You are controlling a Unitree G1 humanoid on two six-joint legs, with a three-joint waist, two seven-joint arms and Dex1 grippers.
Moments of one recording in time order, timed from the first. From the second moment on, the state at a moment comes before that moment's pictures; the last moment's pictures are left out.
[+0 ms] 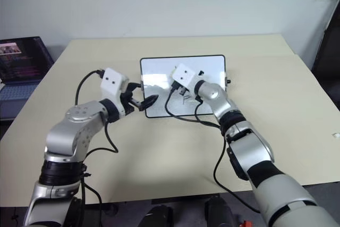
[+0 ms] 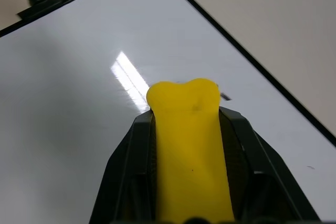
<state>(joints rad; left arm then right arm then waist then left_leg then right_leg) -0.52 0.53 0.03 -0.16 -0.31 0.72 -0.49 -1.19 -0.11 0.25 1.12 -0.26 -0.27 0.33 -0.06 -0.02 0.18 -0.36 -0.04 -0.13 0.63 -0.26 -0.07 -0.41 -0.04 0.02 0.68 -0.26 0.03</state>
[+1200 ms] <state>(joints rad) -0.50 0.53 0.04 -0.20 -0.31 0.72 -0.49 -1.22 -0.12 0.22 1.13 -0.26 -0.19 0.27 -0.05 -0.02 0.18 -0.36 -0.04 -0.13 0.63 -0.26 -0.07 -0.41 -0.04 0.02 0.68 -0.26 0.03</state>
